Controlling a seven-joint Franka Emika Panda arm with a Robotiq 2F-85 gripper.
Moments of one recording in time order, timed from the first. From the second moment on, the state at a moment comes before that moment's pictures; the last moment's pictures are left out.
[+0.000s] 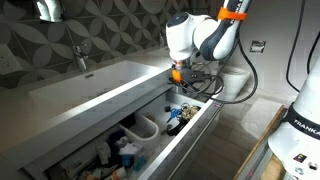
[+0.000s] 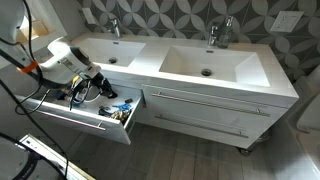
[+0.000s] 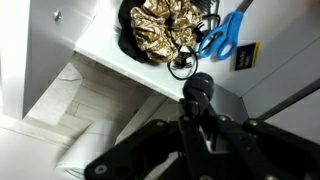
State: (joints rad) arm 0.03 0.12 0.00 -2.63 -1.13 2.75 1.93
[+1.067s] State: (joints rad) arm 0.06 0.33 0.03 -2.45 -1.10 2.71 1.91
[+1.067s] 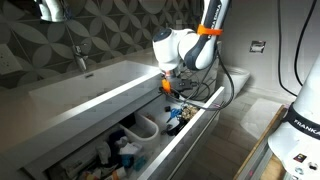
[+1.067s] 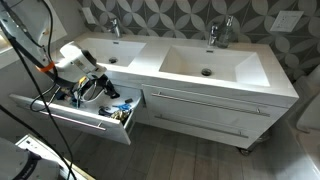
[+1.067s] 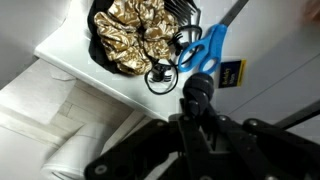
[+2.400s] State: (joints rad) arm 0.07 0.69 -0.03 -2.14 -1.18 2.72 1.90
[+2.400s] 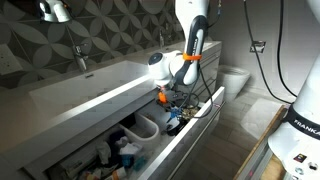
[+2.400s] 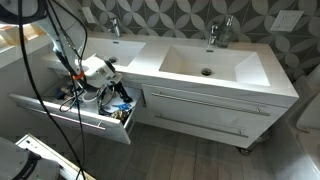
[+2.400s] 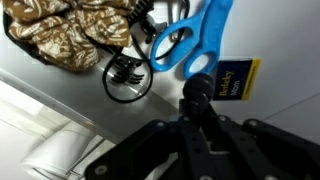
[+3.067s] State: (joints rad) arm 0.02 0.69 -0.03 -2.14 -1.24 2.80 1.79
